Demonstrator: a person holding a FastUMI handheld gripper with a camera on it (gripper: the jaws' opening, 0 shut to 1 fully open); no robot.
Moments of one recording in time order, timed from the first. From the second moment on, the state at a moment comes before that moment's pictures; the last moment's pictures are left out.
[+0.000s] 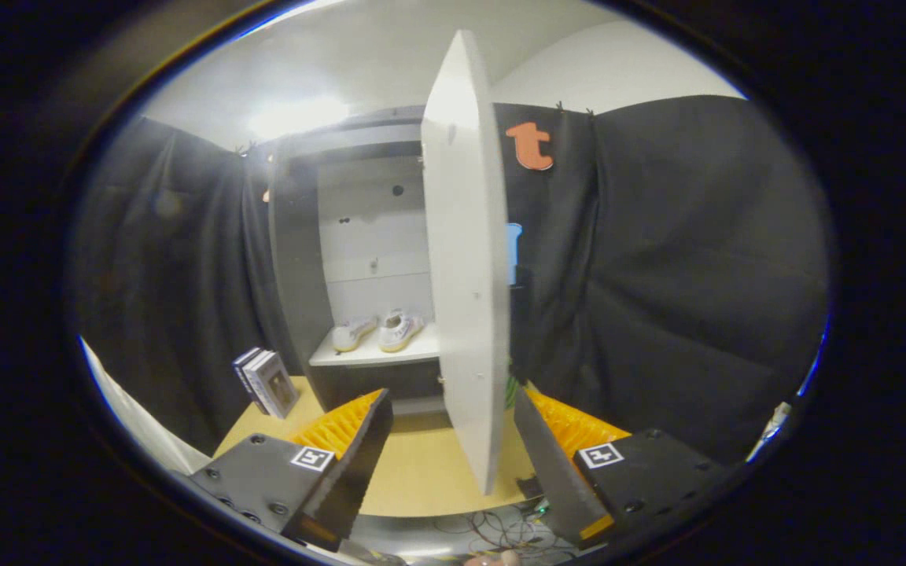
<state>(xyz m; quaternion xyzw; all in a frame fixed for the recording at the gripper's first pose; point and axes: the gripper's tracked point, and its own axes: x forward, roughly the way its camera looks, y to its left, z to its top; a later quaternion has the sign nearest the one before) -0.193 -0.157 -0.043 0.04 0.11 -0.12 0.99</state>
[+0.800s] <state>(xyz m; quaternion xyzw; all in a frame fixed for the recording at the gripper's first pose) -0.035 -0.326 -0.045 0.04 0.08 -0.08 0.99</state>
